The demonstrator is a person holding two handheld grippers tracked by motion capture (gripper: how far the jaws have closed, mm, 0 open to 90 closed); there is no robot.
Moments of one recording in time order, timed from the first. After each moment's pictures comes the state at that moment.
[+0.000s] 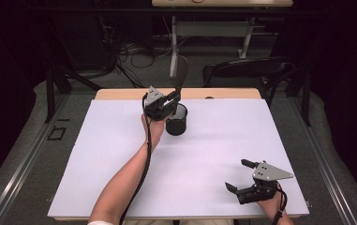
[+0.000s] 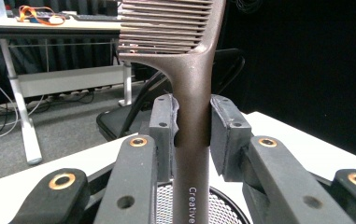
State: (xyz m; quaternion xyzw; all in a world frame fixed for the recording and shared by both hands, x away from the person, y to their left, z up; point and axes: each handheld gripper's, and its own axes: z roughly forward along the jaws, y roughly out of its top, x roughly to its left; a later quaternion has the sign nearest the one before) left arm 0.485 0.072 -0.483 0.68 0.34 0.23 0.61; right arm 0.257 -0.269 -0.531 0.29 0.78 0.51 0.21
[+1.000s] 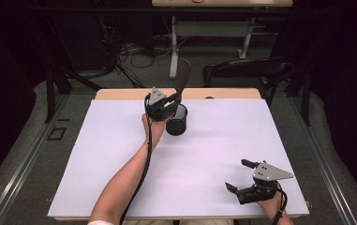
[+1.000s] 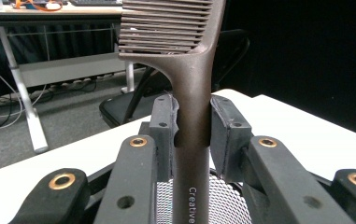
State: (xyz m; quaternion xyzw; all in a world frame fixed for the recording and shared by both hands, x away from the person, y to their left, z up) left arm 0.489 0.069 -0.488 0.70 0.34 0.23 0.58; right arm 0.257 -0.269 -0.531 0.29 0.78 0.51 0.21
